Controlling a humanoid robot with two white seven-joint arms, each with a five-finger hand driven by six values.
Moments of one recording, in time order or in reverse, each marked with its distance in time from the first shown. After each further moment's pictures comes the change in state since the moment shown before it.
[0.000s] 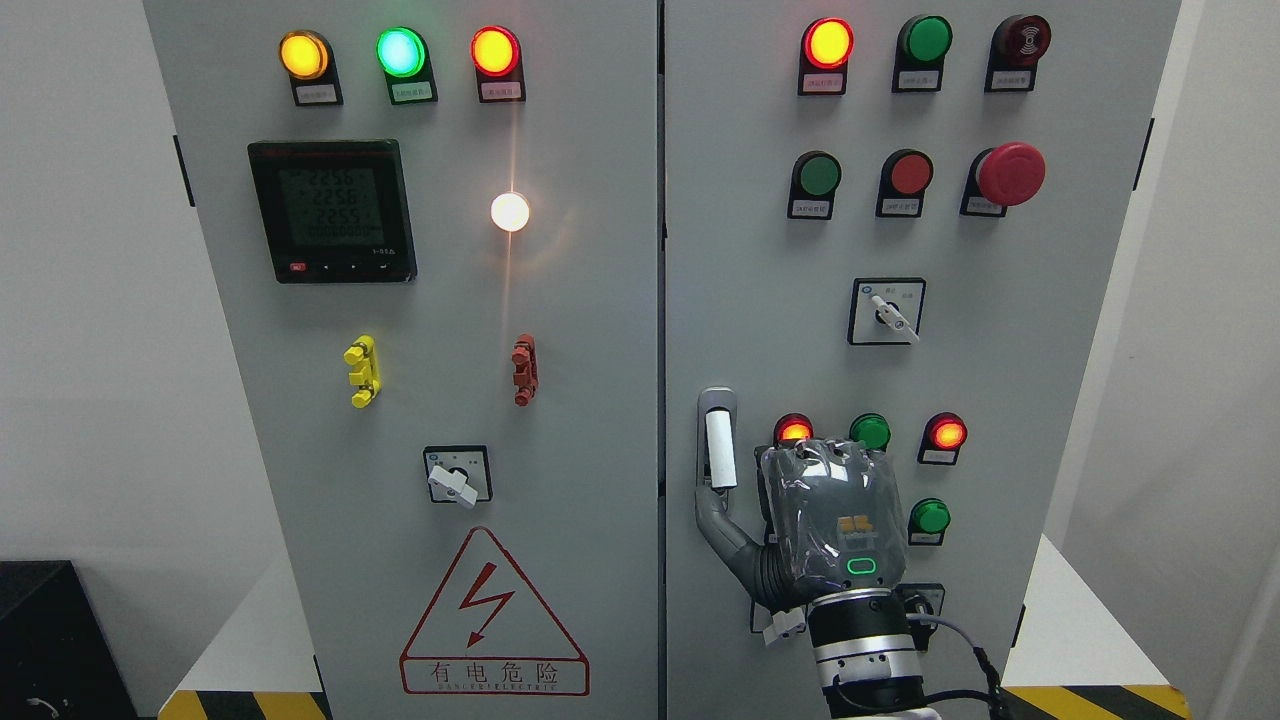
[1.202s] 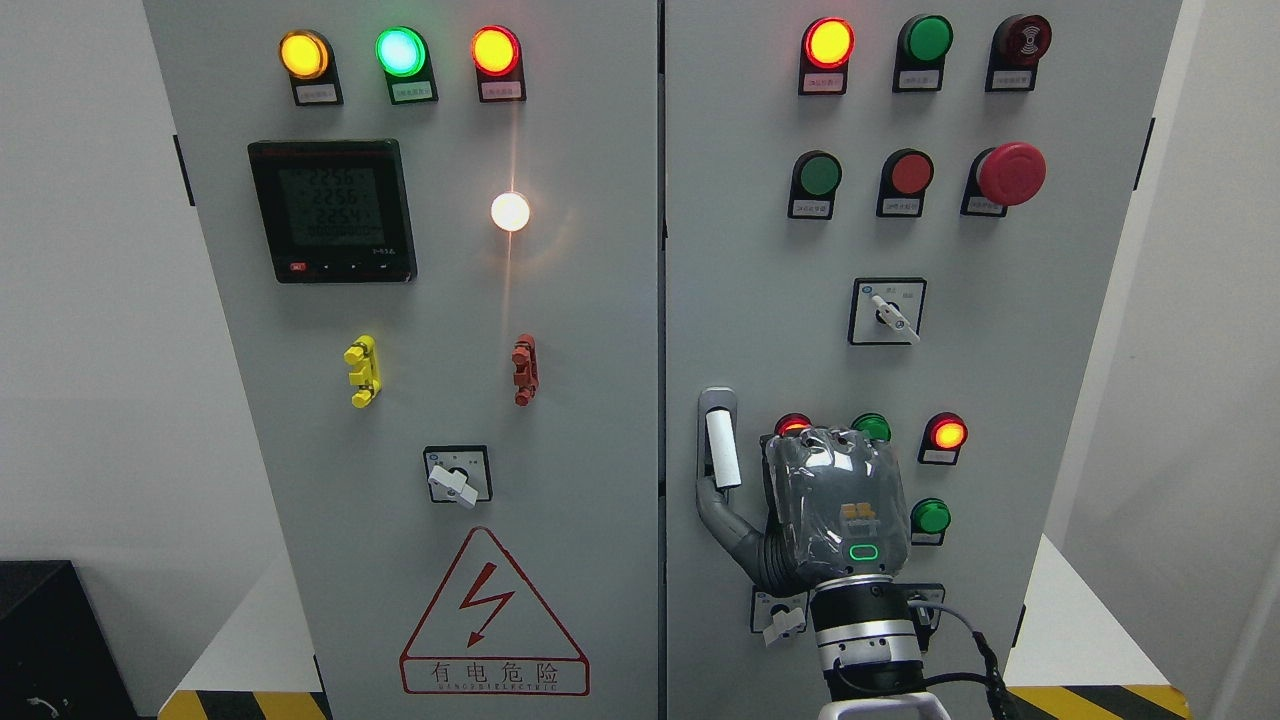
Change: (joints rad) left arm 0.000 0.000 0.000 0.000 0.000 0.000 0.000; right arm -0.020 0.000 -0.008 0.024 -0.001 0.010 0.002
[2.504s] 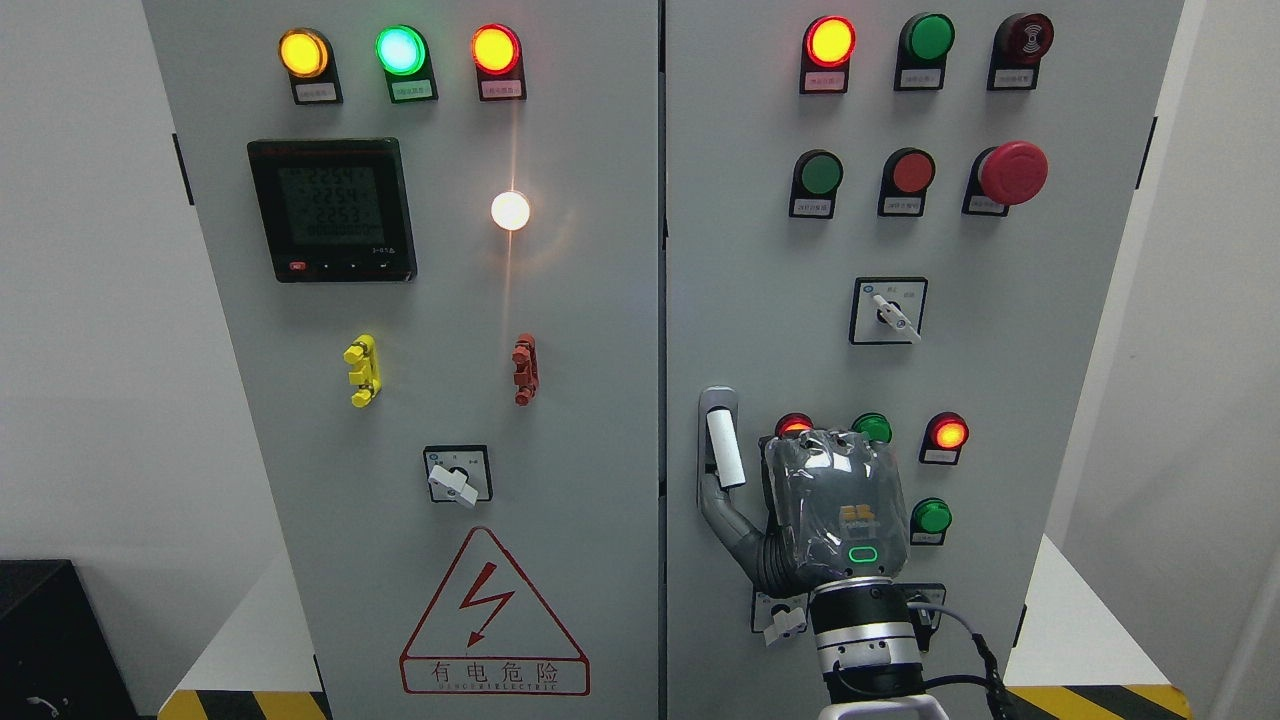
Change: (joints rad) left arm 0.000 0.000 0.000 0.000 0.000 0.000 0.000; right arm 0.004 0.001 0.000 -0.005 0.000 -0.003 -0.007
